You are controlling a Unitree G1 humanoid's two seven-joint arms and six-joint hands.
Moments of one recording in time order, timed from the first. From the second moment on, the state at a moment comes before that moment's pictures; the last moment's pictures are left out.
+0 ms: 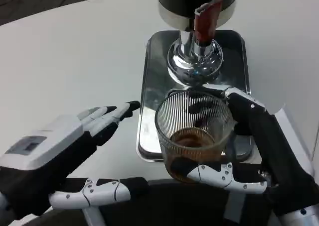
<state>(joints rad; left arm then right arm) 0.12 0.71 0.26 -0.59 0.25 -0.16 -0.51 0.05 -0.16 0.15 -0.44 -0.30 -0.27 0.00</state>
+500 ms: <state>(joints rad) 0.15 0.72 0.27 -0.62 0.28 -0.14 -0.52 0.05 -0.16 0.15 -0.46 -0.29 -0.27 0.01</state>
